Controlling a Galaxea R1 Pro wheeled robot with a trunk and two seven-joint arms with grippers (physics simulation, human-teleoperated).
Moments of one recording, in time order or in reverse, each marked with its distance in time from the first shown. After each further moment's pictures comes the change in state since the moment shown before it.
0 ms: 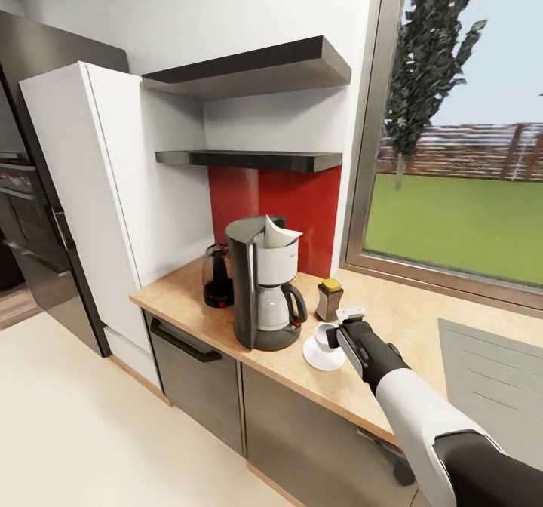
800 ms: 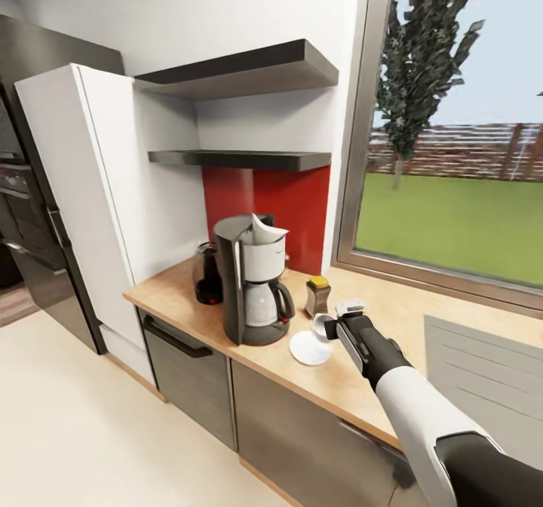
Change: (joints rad) left arm 0.000 -0.001 0.000 -0.002 0.001 0.000 0.000; right arm 0.000 0.001 0.002 -0.062 -0.006 -0.001 0.013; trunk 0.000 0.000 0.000
